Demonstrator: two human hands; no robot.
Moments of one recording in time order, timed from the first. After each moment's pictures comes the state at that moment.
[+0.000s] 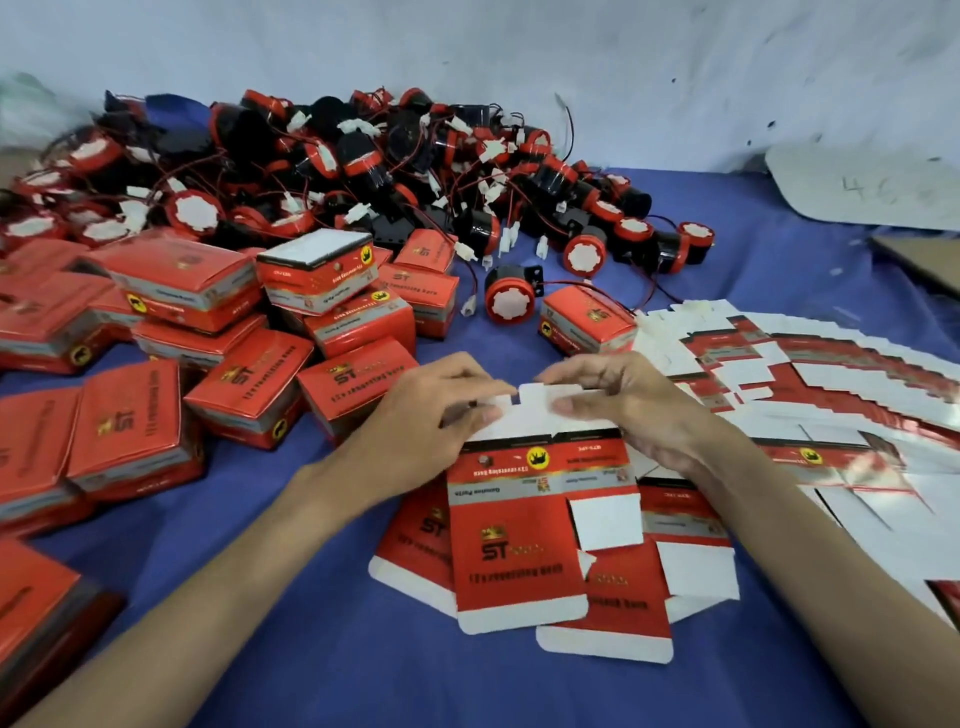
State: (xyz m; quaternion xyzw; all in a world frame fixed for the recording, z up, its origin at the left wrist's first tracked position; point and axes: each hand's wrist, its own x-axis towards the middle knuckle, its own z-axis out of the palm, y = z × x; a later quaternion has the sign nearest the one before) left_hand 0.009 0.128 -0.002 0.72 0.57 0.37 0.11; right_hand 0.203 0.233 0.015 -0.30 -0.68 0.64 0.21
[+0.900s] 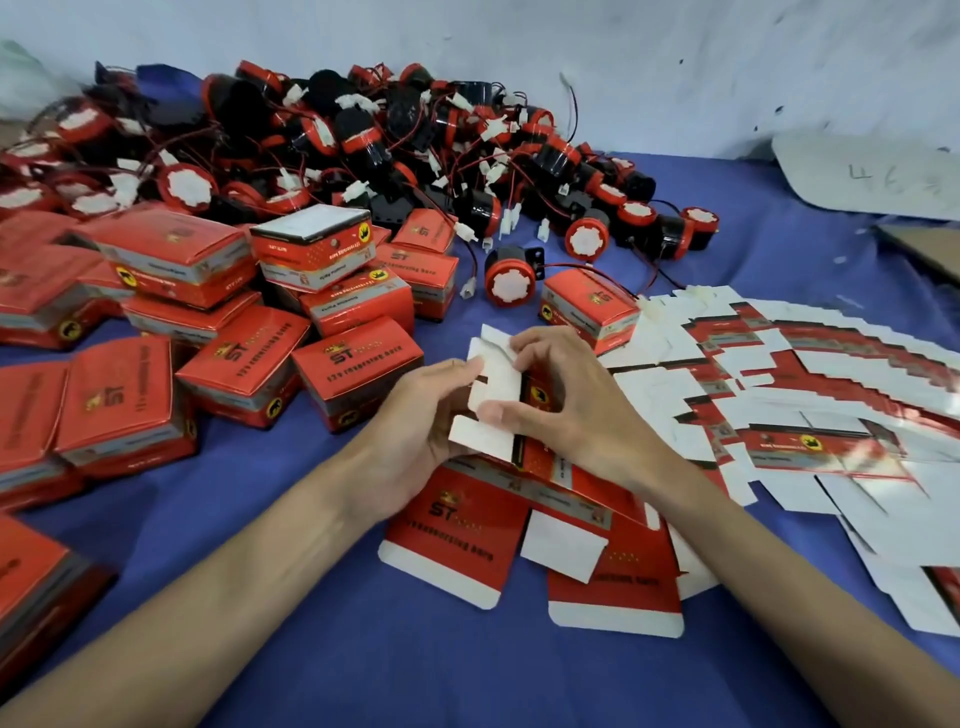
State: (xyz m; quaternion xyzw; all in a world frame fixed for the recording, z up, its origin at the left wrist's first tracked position) left_hand 0.033 0.119 0.005 0.27 0.49 0.58 0.60; right_hand 0.174 0.189 0.012 -0.35 -0.83 0.35 0.24
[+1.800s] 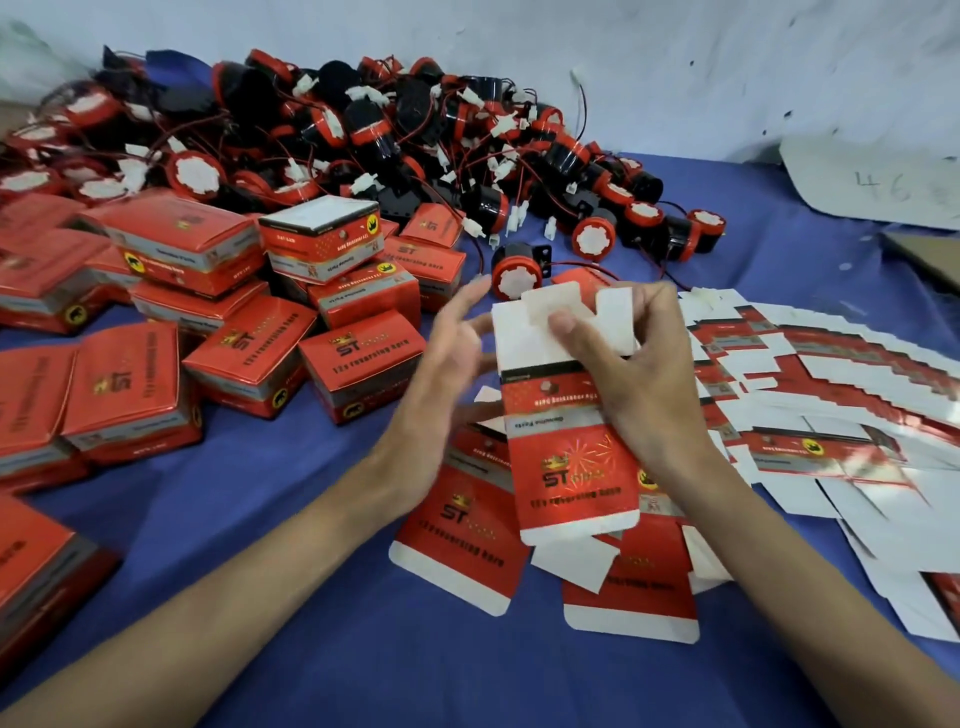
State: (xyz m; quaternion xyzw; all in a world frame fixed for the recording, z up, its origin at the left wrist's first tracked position) left_hand 0.045 0.124 0.017 0.38 0.45 0.66 0.46; right_hand 0.182 0.189 0.028 -0.36 -0.70 0.40 0.47
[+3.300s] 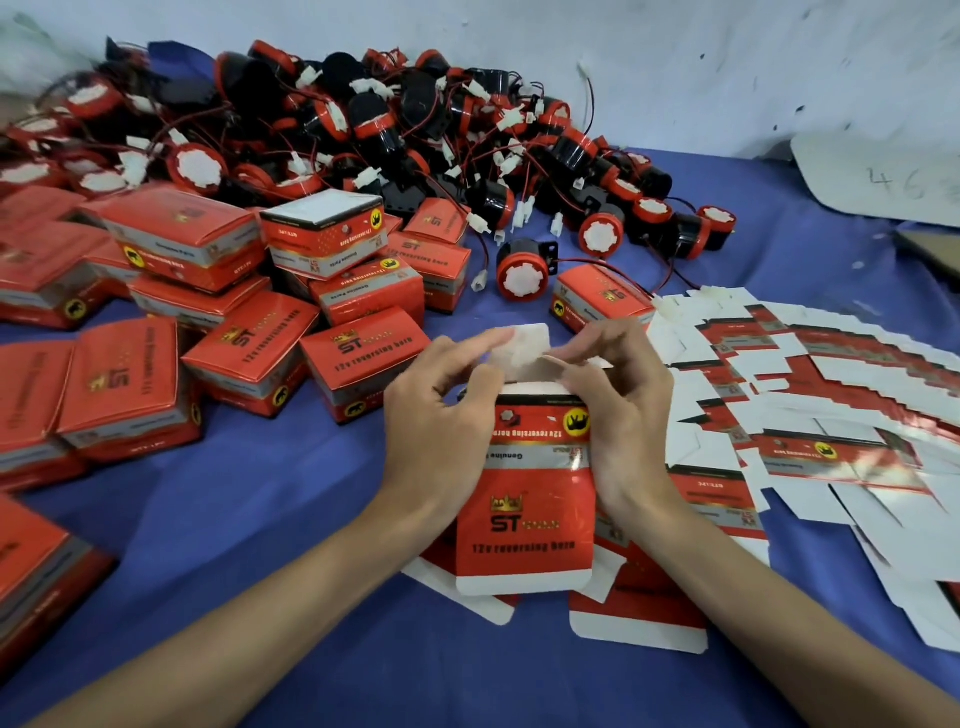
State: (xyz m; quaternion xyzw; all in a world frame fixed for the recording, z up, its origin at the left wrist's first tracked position) left_hand 0.060 0.105 0.002 0.41 0.58 0.67 0.25; right_hand 0.167 0.171 0.002 -0.29 -0.62 0.51 0.53
